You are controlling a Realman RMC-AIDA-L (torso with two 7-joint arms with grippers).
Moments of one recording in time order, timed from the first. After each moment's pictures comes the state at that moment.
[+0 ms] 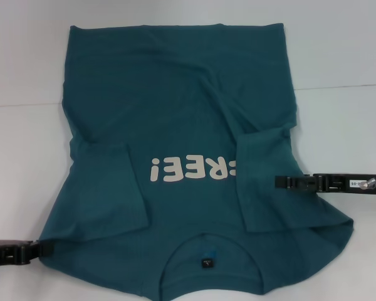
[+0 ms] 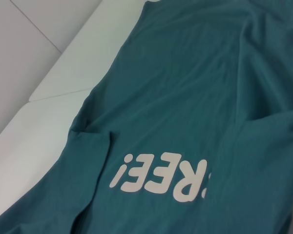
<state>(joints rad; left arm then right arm) -0.42 -2.12 0.53 0.88 2.38 1.46 -1.98 0.54 2.05 -0.64 -0.66 -2.17 -1.30 2.01</state>
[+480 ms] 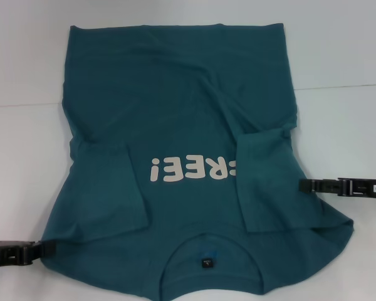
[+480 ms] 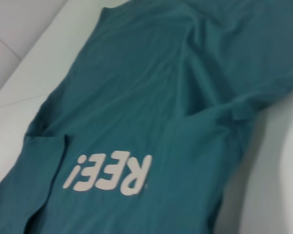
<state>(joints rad) -0.42 -2.13 0.53 0.88 2.38 1.46 -1.98 0.50 2.01 -0.63 -0.66 -2.18 -1.26 2.02</state>
